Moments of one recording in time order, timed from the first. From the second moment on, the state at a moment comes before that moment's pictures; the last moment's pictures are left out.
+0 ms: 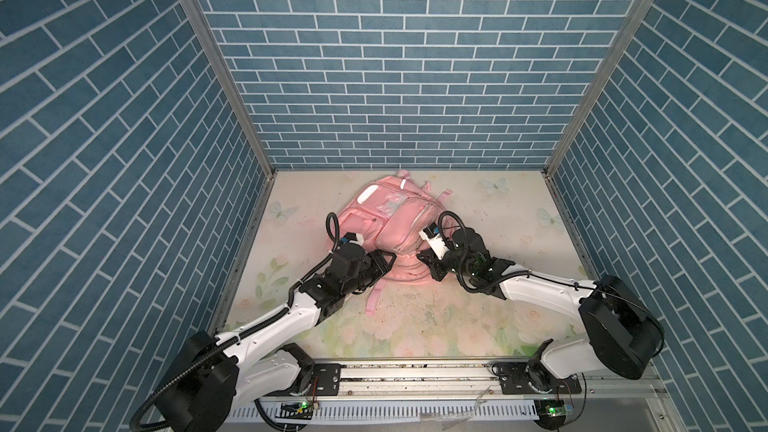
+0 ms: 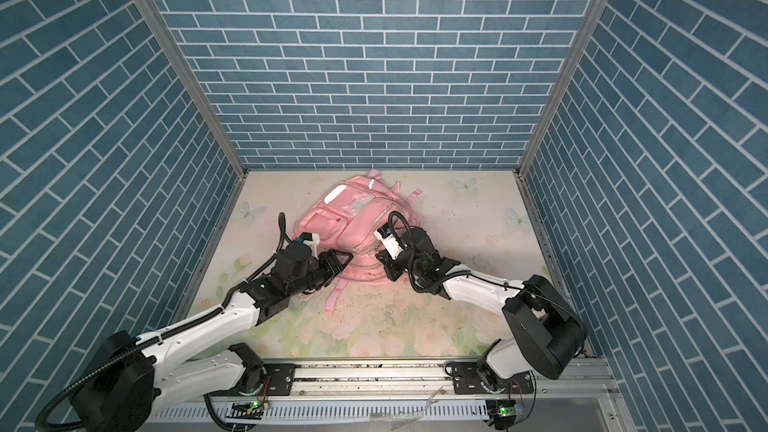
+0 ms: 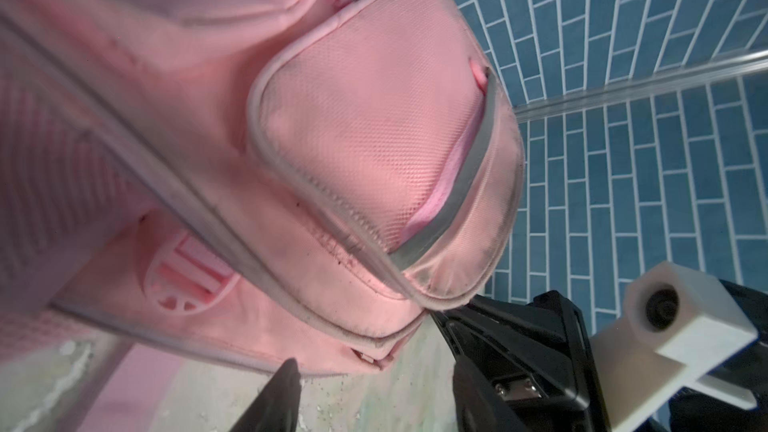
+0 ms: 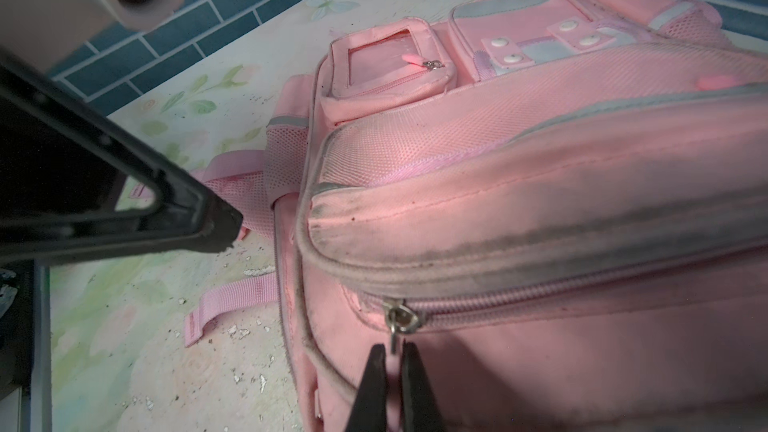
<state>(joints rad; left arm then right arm) -0.68 1.11 0.46 0.14 0.08 -1.29 0.78 1.45 0.71 0.20 -0.27 0.03</state>
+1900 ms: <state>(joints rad) -0.70 1.20 1.01 -0.52 0.09 -0.01 0.51 1.46 0.79 0.04 -0.49 -0.04</state>
